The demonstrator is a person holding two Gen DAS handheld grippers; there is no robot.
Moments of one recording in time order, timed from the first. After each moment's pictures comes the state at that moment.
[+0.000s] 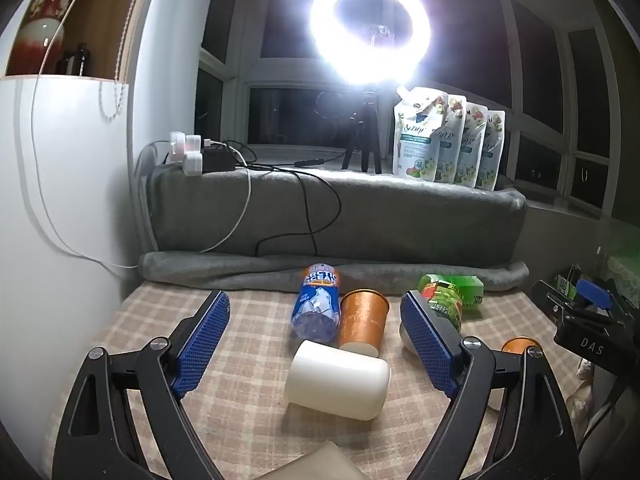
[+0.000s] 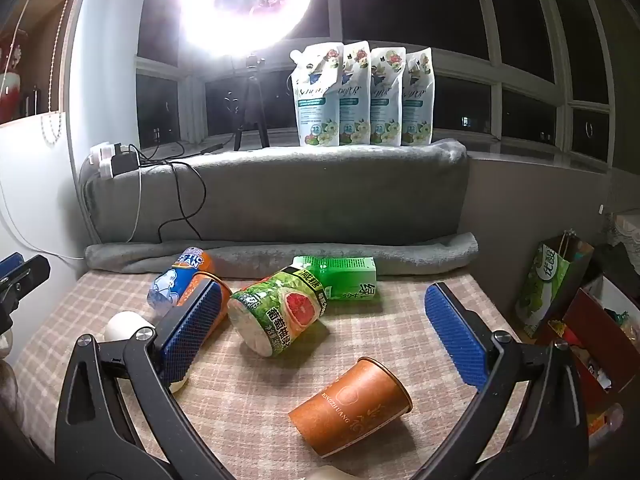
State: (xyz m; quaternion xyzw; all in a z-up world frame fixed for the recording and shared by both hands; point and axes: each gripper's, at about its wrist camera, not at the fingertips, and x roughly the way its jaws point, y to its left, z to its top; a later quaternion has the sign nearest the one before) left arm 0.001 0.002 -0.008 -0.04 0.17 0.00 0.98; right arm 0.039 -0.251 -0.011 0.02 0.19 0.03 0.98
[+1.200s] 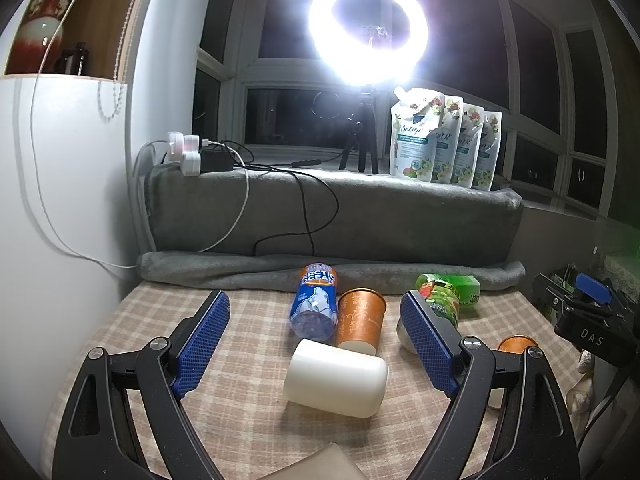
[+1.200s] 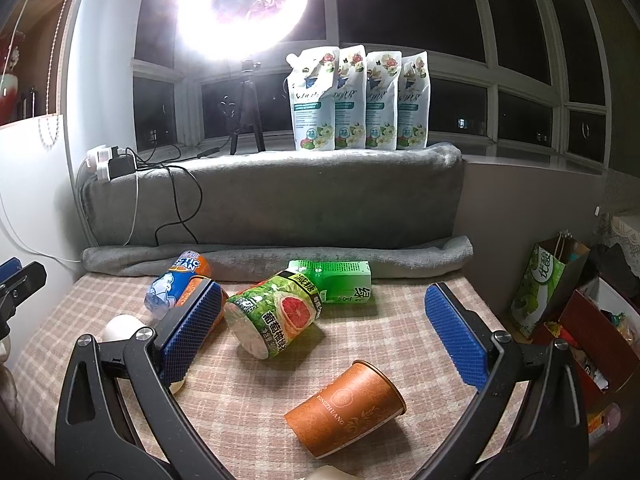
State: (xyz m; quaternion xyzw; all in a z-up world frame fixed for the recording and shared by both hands) left arm 0.000 0.002 -0.003 -0.04 0.18 0.00 0.98; right arm 0.037 -0.253 -0.007 0.02 0.19 0.02 0.98
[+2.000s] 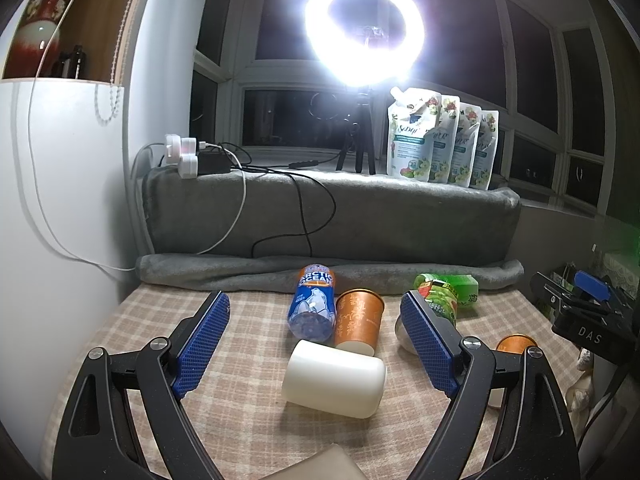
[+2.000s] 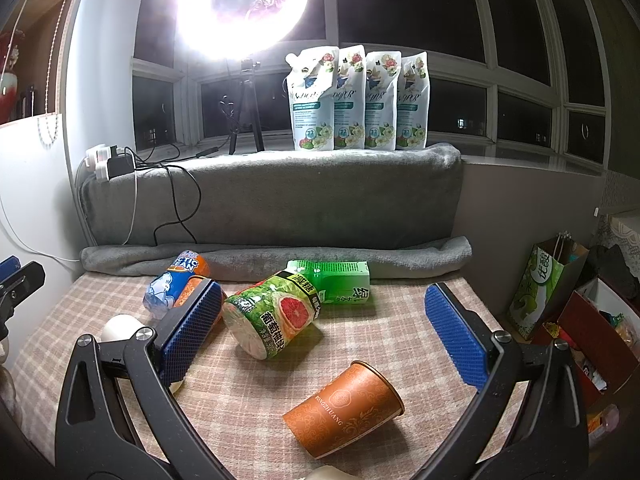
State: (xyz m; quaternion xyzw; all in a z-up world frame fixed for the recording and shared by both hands) left arm -0.001 0.000 0.000 -0.04 0.18 0.00 0.98; right arm 0.036 -0.253 -0.007 0.02 0.19 0.02 0.98
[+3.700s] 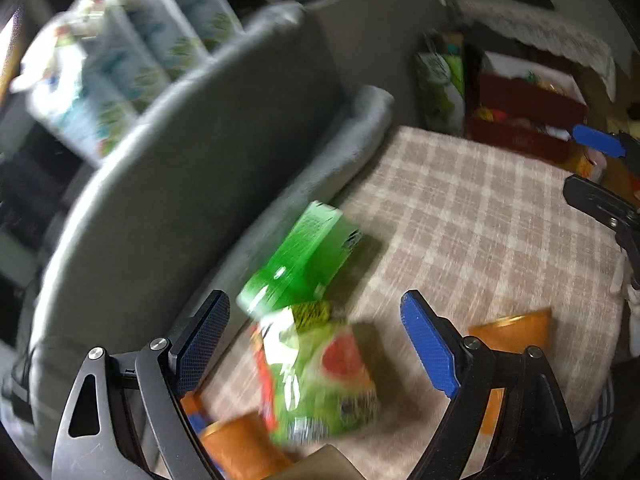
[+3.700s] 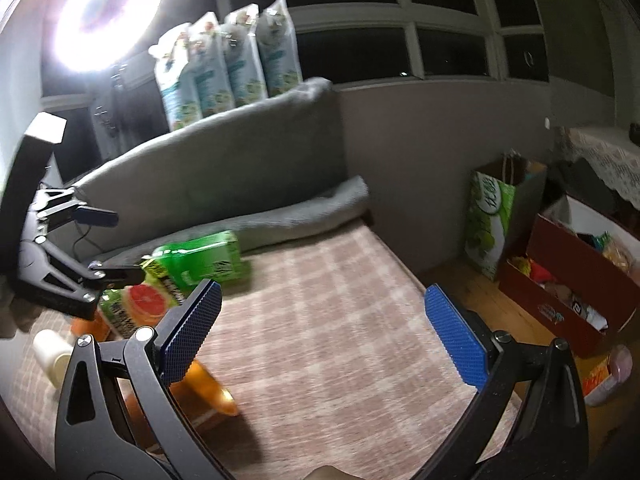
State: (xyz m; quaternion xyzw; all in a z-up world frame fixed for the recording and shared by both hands) left arm 0.199 -0.237 -0.043 0.36 0.36 -0.31 0.80; right arm 0.064 -0.410 -0.072 0.13 0.24 -0.07 0.96
